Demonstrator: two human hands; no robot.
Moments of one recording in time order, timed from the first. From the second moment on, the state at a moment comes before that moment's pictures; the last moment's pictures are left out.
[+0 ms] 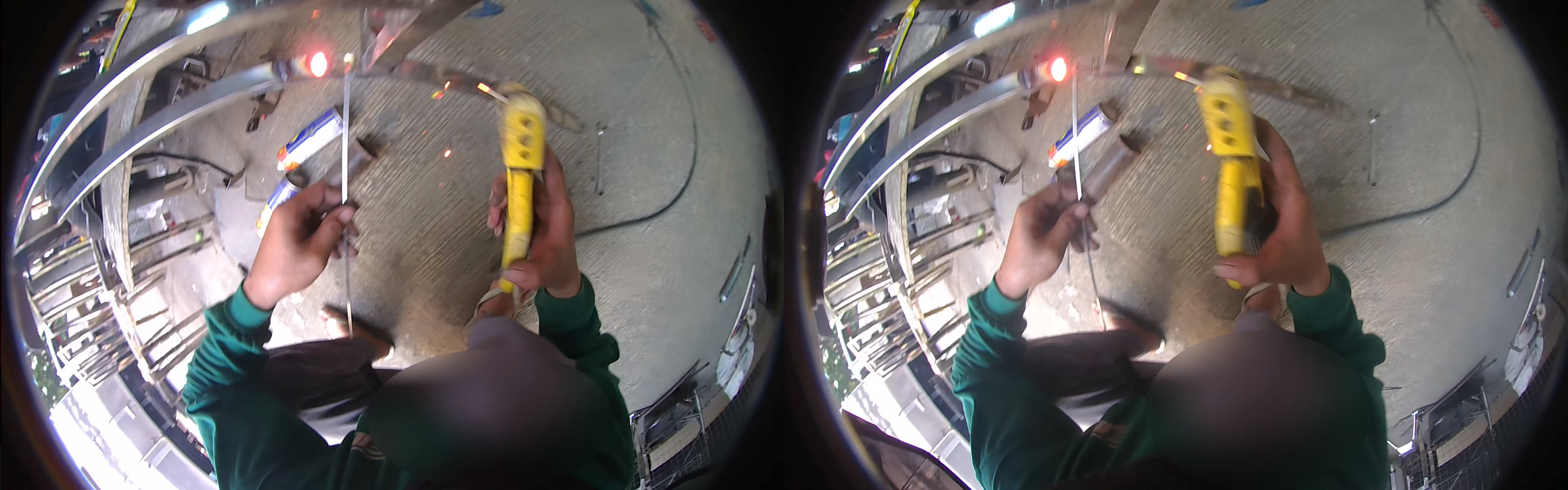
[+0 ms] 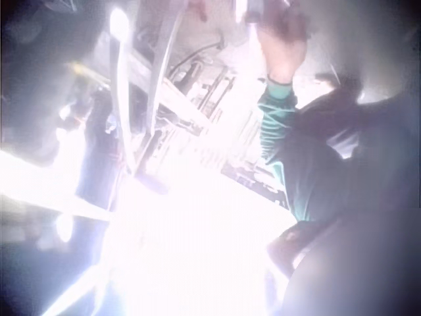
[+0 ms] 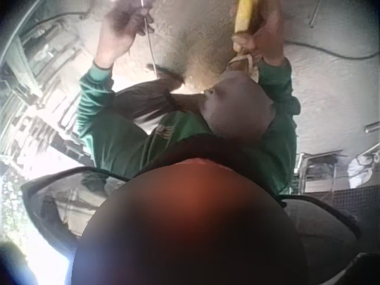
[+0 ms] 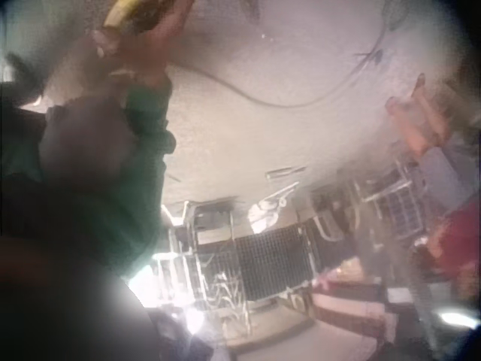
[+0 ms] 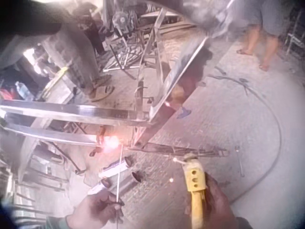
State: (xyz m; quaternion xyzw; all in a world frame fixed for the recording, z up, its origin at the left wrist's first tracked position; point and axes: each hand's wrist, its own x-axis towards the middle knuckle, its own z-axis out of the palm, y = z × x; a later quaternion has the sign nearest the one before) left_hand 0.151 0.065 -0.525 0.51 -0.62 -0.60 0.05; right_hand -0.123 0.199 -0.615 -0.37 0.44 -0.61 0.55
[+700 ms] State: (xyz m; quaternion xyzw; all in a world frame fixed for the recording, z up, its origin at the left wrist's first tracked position) left_hand 0.334 0.029 -0.498 0.24 -0.78 -0.58 0.06; right_hand -0.174 0.280 -0.575 -0.07 0.49 -0.71 0.50
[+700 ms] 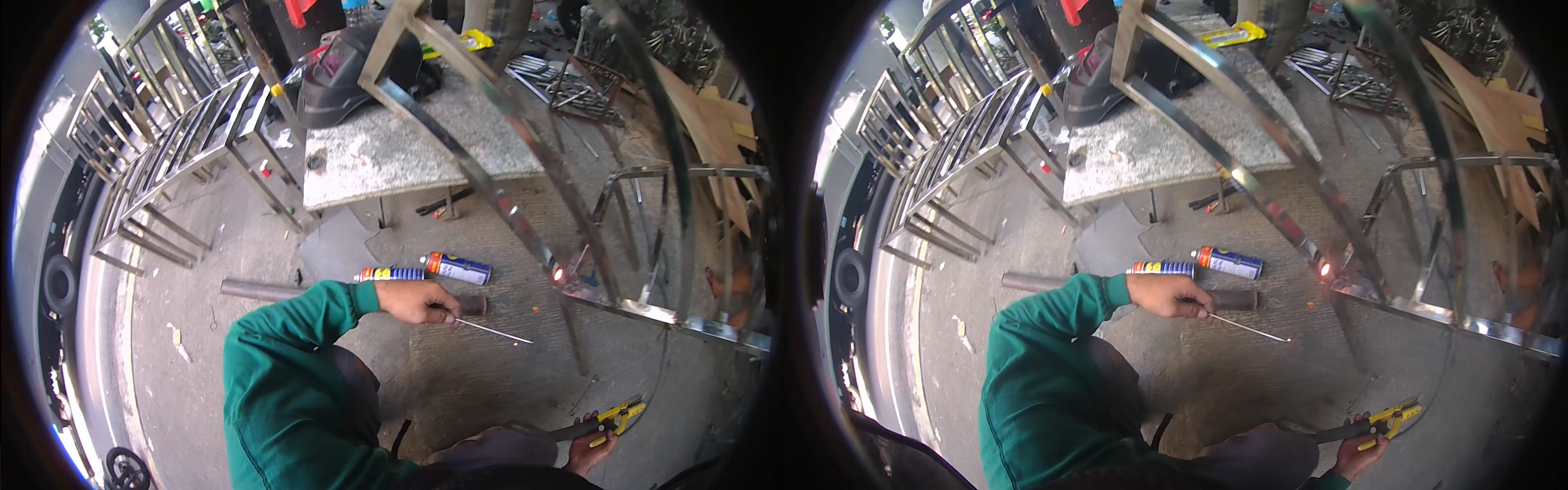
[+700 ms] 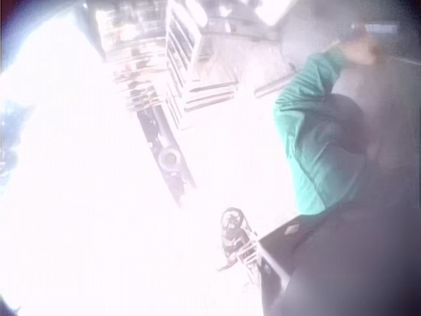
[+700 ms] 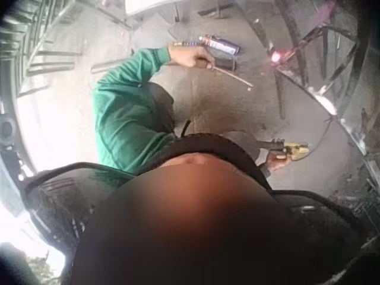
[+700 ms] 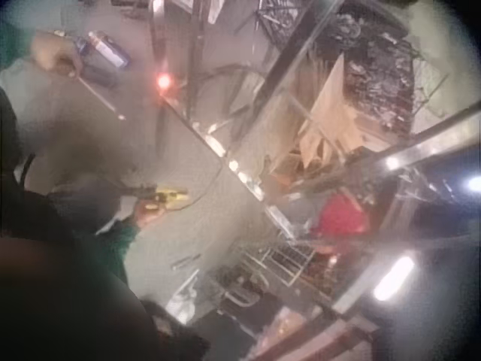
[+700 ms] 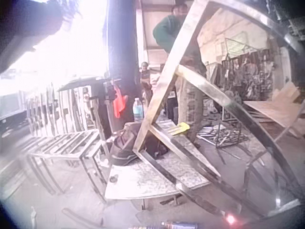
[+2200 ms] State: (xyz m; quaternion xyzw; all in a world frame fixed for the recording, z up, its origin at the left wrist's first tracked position) left_hand 0.440 -0.557 -0.344 0.75 -0.65 -0.15 0.02; right_hand -0.026 0.211 -0.177 0.07 0.91 -0.30 0.27
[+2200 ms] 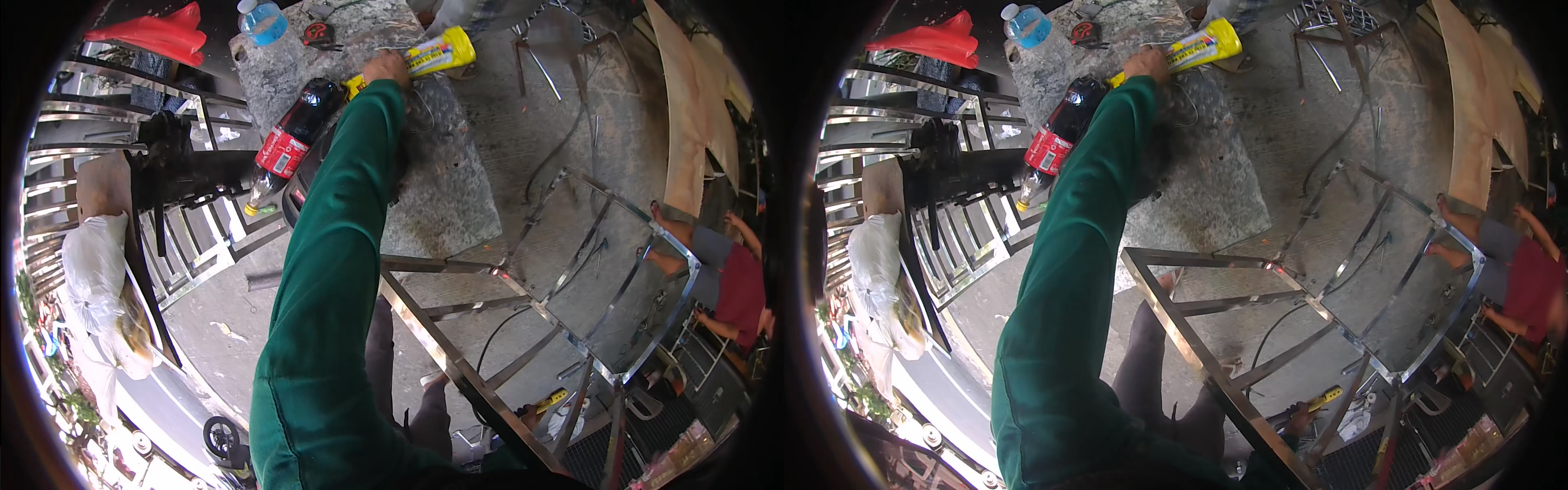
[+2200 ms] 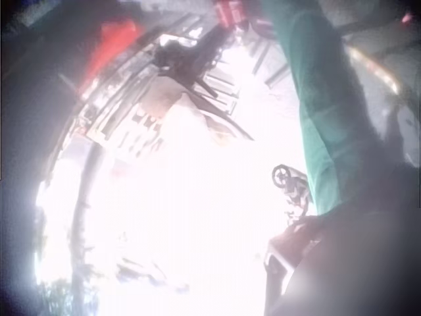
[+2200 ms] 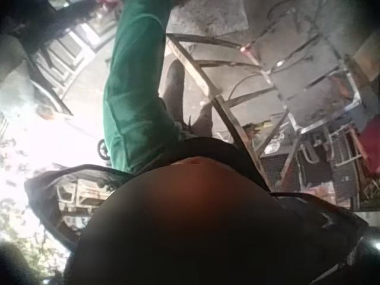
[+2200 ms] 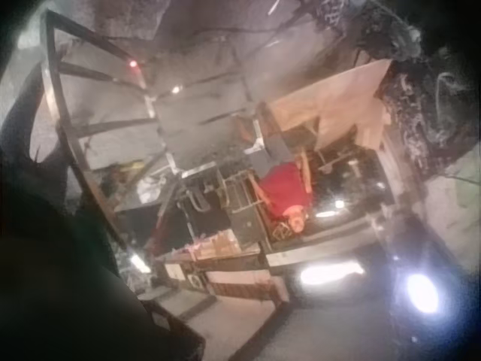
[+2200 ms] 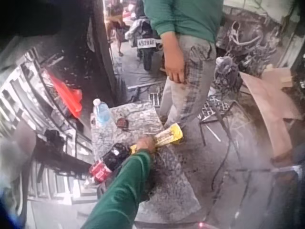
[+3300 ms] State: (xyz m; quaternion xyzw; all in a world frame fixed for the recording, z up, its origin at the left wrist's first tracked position) left_hand 0.285 -0.471 -0.373 0.23 -0.95 0.01 -0.23; right_hand -0.017 0.273 -0.169 0.07 0.92 -0.35 0.16
